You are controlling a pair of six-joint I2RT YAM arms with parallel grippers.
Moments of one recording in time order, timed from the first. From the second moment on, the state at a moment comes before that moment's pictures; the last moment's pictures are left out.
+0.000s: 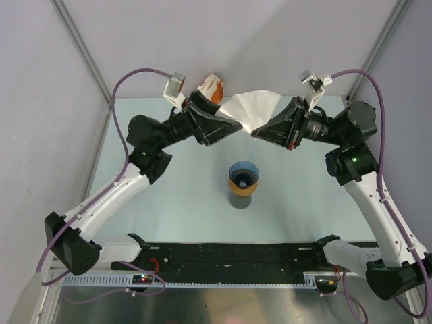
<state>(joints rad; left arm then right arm) -0.65 1.24 1.20 0.65 0.69 -0.93 0.37 1.09 1.31 0.12 -1.04 0.70</state>
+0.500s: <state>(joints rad) -0.69 1.30 1.20 0.63 0.64 -0.93 0.37 1.09 1.30 0.07 -0.99 0.64</state>
